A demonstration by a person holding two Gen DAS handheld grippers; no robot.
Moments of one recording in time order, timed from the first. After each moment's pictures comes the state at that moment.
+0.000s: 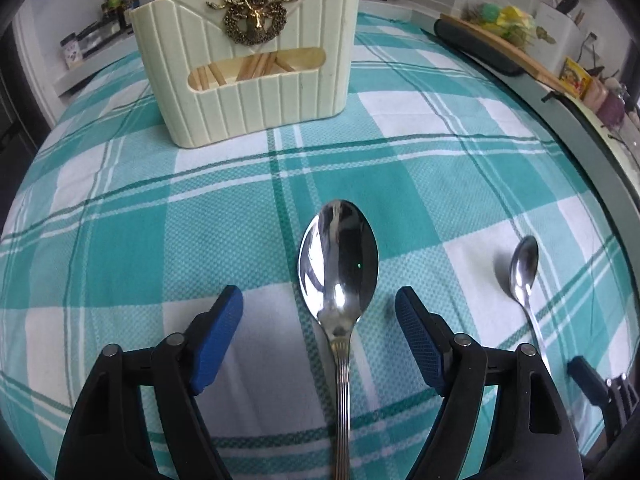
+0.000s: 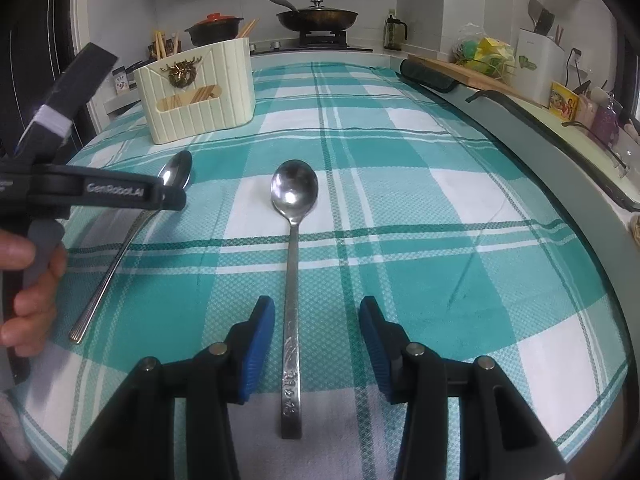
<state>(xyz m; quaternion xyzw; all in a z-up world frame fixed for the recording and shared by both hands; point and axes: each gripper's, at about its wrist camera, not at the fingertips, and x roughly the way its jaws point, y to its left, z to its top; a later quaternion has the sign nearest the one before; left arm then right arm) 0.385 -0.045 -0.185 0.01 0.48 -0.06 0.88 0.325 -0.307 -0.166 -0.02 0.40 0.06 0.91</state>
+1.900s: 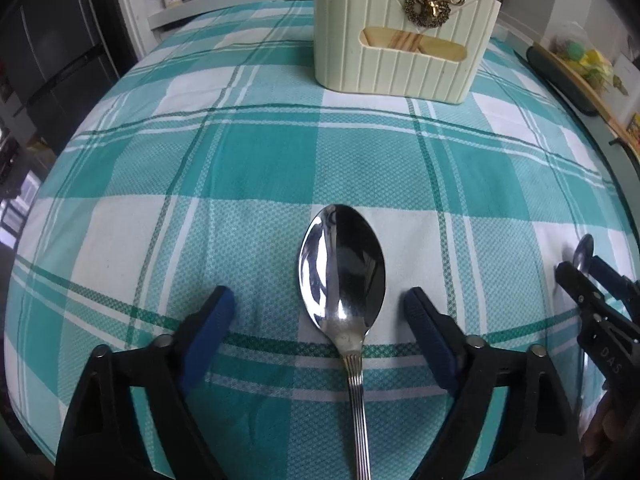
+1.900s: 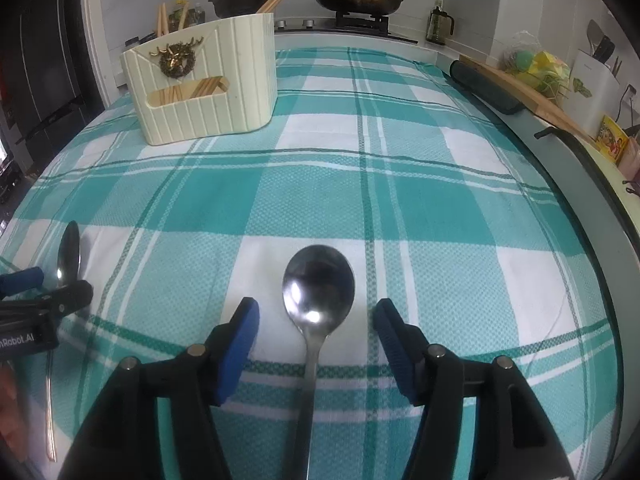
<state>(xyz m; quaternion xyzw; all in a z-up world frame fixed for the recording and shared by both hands) 0.347 0.020 -0.190 -0.05 0.50 0.07 0.86 0.424 -0.281 -0.166 -0.06 0.44 0.11 0.89</state>
